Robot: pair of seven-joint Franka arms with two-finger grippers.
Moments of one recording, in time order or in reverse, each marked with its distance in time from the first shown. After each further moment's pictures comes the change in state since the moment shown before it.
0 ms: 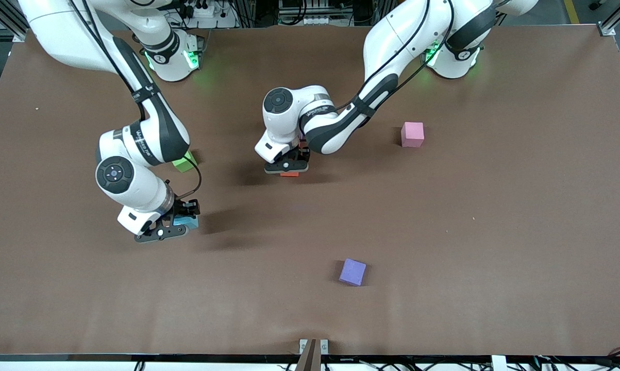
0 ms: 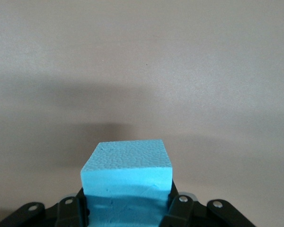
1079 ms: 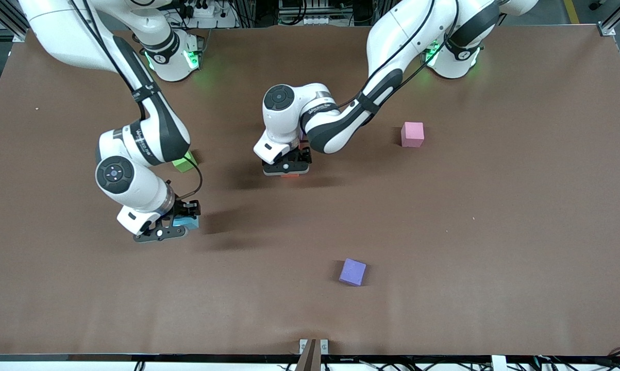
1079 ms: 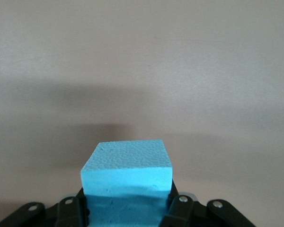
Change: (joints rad) left arm 0.023 -0.046 0.014 0.021 -0.006 -0.023 -0.008; right arm 0.018 0.000 0.003 0.014 0.020 -0.015 0.055
